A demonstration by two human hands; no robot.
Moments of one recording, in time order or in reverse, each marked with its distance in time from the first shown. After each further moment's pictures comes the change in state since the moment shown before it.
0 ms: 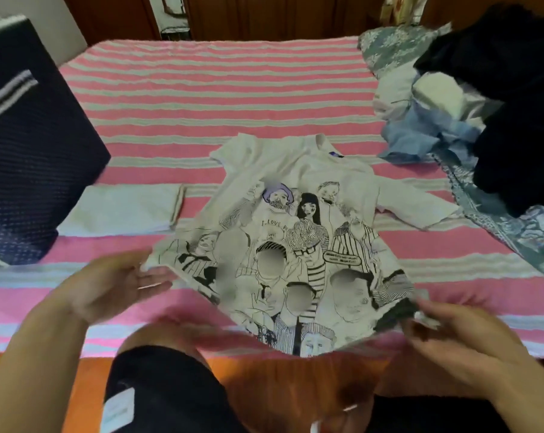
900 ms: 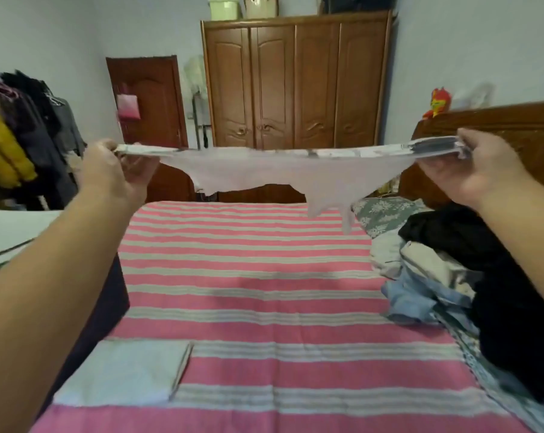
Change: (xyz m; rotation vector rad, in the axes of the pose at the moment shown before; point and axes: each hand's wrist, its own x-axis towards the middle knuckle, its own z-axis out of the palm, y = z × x) left_hand -0.044 0.382 0.066 -0.914 0.054 0.929; right_hand -0.044 -0.322 0.276 0.094 -0.446 -0.903
